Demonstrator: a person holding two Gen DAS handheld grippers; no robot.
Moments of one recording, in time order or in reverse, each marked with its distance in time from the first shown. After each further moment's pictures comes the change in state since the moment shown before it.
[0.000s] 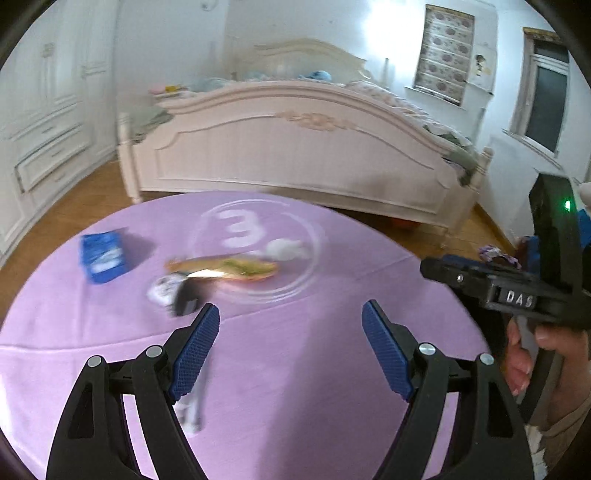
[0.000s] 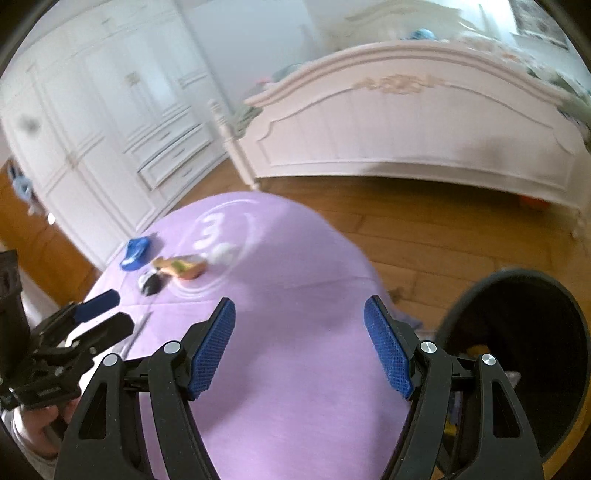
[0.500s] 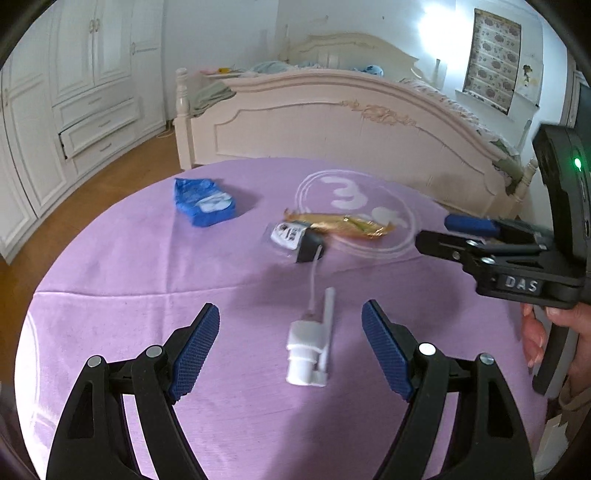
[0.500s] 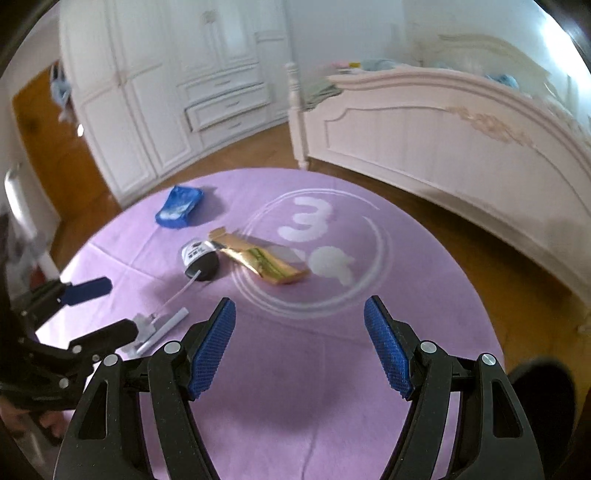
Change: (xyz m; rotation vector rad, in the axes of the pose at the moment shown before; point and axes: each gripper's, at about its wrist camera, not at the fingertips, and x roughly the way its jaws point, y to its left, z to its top) left arm -0.012 0.071 -0.032 -0.097 0.054 0.140; right arm 0.065 0.112 0.011 -0.363 0.081 0.005
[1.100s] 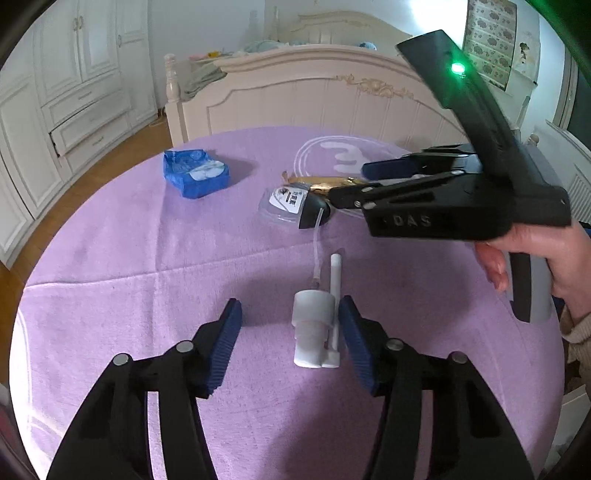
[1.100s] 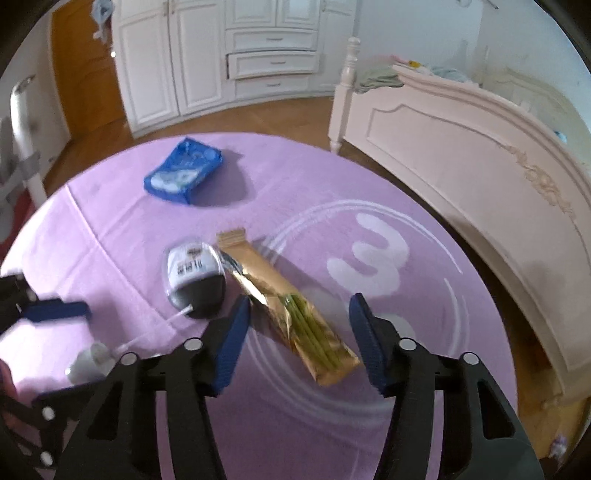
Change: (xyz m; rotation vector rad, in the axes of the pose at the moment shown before) left arm 0.011 0.002 -0.015 0.051 0.076 0.002; right arm 0.085 0.036 0.043 -0.215 0.119 0.023
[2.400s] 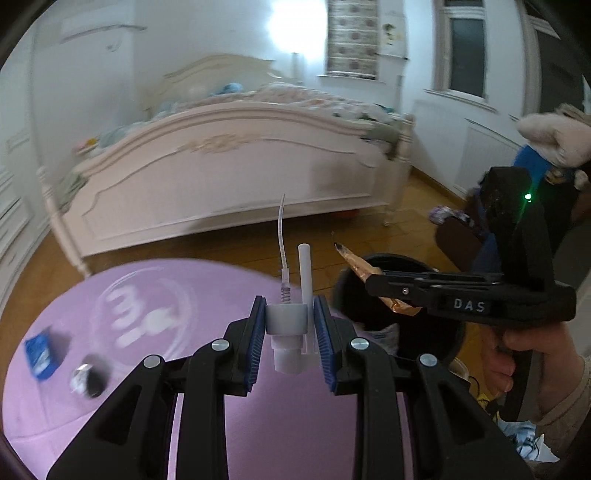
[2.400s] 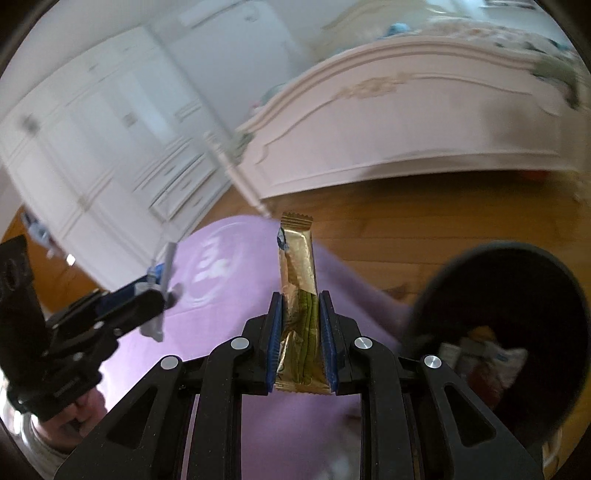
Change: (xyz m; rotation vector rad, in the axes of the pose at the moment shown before) left arm -0.036 -0.205 0.066 0.375 -0.179 -0.319; right arm -0.202 -0.161 -0.226 0.779 -0.303 0.027
